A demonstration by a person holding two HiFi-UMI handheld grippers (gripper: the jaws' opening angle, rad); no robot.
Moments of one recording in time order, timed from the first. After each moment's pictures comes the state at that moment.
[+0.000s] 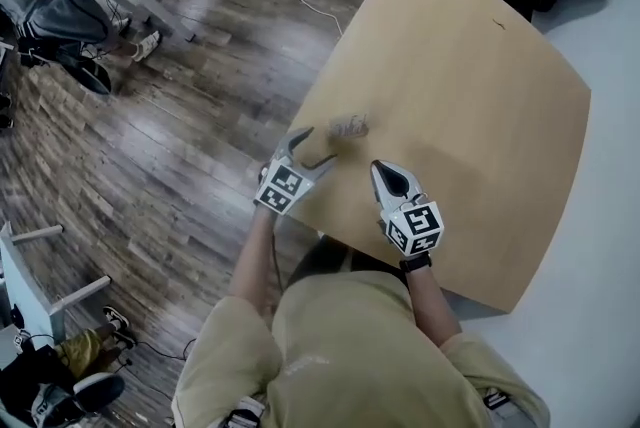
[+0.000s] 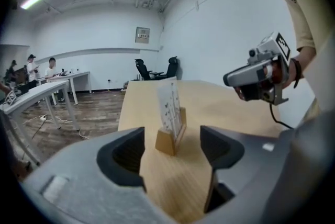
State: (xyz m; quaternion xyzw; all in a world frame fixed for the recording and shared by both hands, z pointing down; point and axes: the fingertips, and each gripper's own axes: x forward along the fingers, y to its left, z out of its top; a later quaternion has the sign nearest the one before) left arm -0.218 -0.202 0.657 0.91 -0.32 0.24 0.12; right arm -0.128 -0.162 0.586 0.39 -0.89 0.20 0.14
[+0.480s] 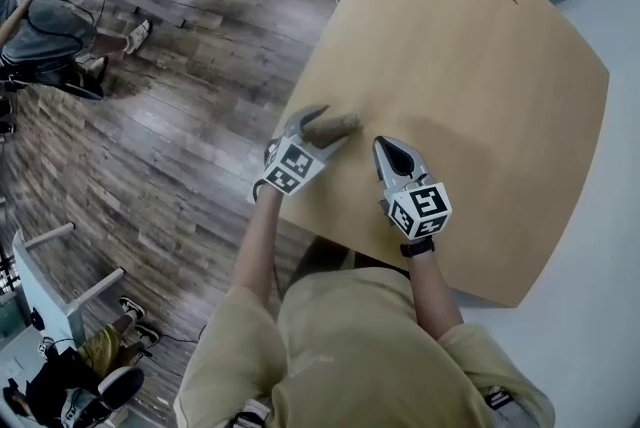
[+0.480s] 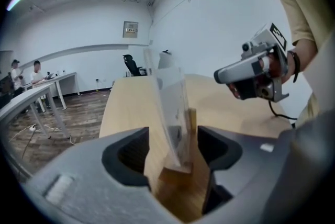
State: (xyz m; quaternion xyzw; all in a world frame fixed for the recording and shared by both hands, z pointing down) left arm -0.166 -0.259 0.694 0.92 -0.26 0.27 0.10; right arm -0.101 -0.228 0.621 0.42 -0.87 0.25 0.11
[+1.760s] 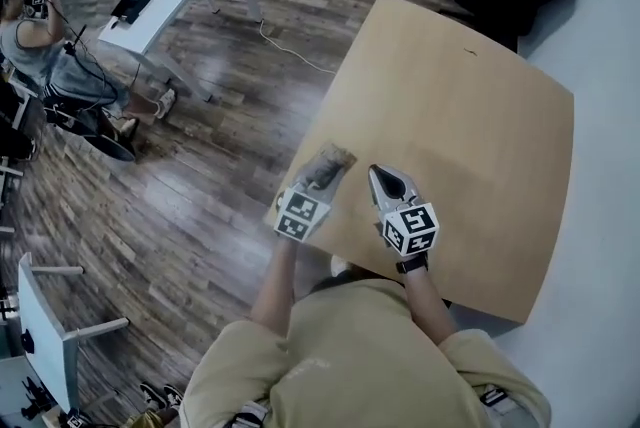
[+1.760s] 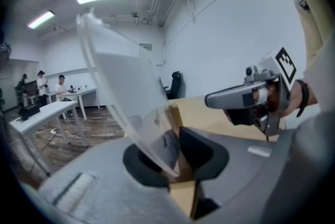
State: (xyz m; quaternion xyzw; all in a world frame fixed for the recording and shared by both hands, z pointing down) left arm -0.161 -0.173 0.532 0.91 -0.37 0.20 0.07; right arm -0.099 -0.159 0.501 0.43 -0.89 0.15 0.06
